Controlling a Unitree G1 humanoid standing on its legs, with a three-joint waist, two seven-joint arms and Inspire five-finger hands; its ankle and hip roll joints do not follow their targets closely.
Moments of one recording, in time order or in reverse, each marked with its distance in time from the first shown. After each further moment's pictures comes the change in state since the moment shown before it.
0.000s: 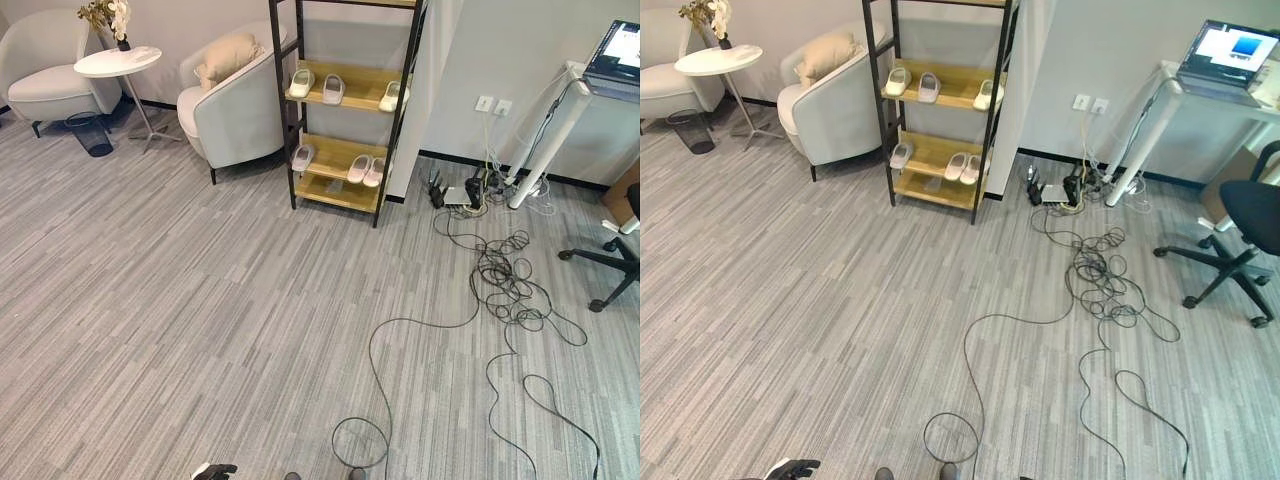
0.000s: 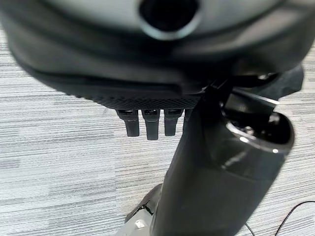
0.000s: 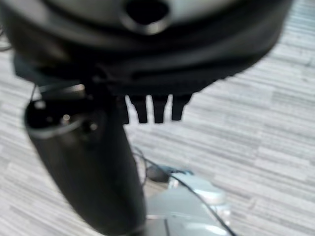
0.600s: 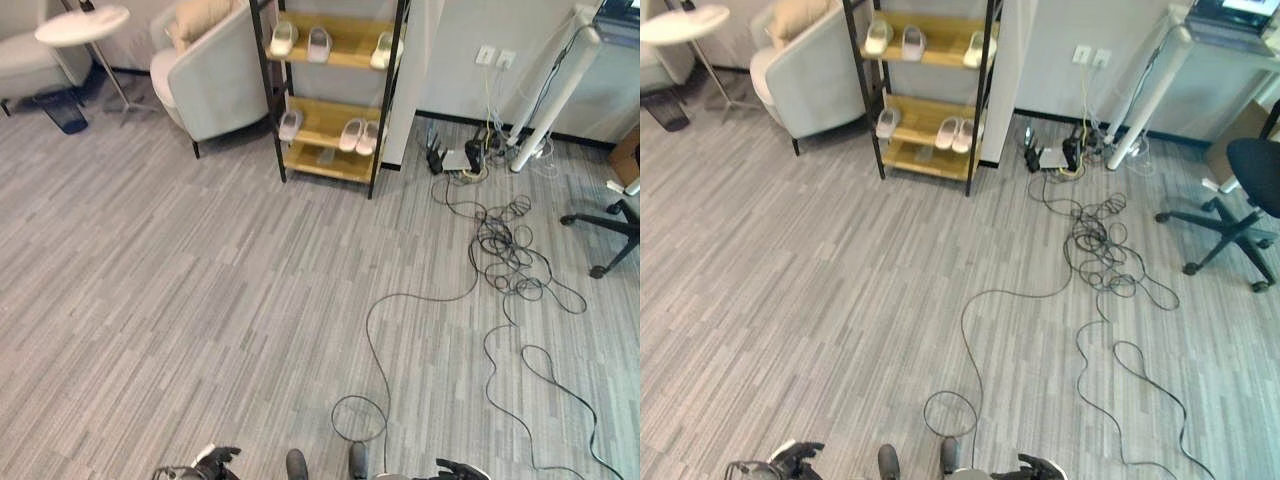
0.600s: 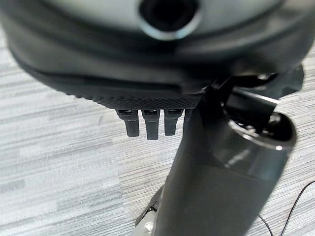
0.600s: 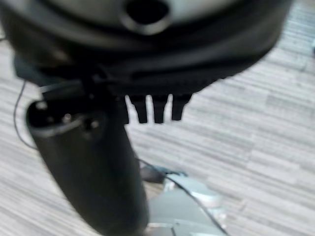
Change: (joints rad) left arm -0.060 0.016 -0.030 -0.038 0.036 0.016 0.005; right arm -0.083 -0.014 0.023 0.006 -0.028 0.007 0.002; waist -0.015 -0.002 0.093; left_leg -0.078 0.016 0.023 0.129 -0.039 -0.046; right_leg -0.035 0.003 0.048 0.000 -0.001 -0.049
